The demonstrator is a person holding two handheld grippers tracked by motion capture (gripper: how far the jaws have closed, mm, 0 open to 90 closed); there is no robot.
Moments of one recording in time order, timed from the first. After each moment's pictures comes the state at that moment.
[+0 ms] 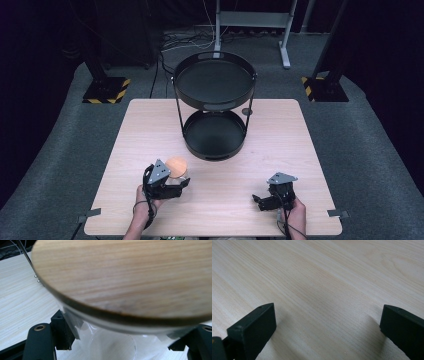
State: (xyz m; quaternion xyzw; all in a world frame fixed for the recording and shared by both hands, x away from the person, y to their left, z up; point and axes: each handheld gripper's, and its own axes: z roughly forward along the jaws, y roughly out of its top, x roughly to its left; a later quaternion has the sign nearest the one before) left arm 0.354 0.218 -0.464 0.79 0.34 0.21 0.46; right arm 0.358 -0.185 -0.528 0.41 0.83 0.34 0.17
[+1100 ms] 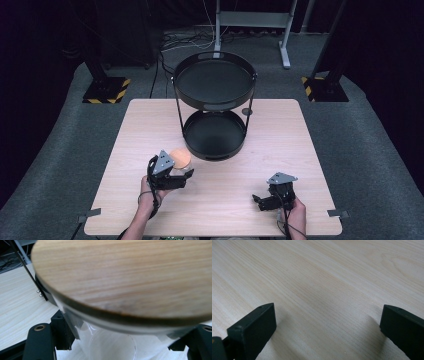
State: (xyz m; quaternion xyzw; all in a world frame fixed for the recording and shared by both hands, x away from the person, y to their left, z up) left arm 0.375 0.206 -0.454 0.79 0.33 0.22 0.46; right arm 0.358 -0.185 -0.528 0.41 0.83 0.34 0.17
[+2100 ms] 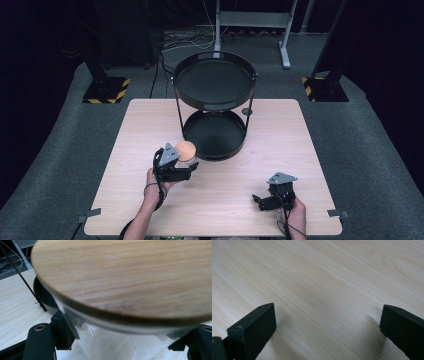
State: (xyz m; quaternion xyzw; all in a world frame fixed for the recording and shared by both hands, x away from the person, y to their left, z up) left arm 0.398 0.194 -0.450 0.79 0.33 0.22 0.47; right arm 0.358 -0.185 -0.528 0.41 0.83 0.34 0.17
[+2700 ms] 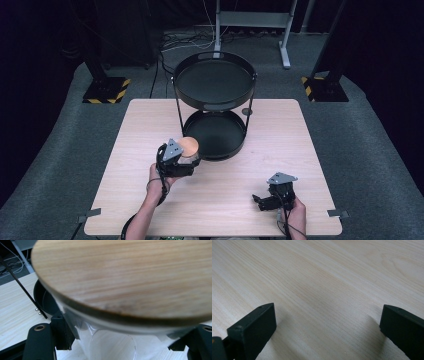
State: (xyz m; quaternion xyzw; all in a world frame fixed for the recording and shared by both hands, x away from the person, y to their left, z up) left arm 0.409 0.186 -0.445 0.79 0.32 0.22 0.47; right arm 0.358 -0.185 -0.528 0.41 0.83 0.34 0.17
